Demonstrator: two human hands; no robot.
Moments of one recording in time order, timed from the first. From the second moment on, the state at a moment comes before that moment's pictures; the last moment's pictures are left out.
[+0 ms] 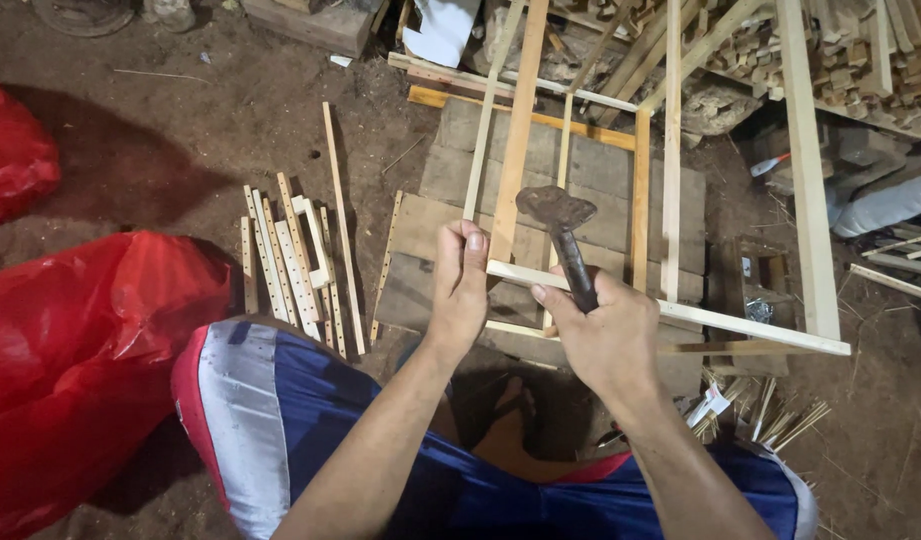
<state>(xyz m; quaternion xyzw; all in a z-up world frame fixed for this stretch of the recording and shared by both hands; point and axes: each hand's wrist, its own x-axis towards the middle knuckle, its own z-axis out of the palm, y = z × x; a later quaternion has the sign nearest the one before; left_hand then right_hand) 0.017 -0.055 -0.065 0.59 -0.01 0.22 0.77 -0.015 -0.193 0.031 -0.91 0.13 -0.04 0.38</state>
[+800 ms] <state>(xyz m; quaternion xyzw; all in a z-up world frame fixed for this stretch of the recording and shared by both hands) -0.011 -0.041 -0.037 0.61 -0.02 0.26 0.75 -0.005 -0.210 0.003 -0.93 0.14 -0.04 0.34</state>
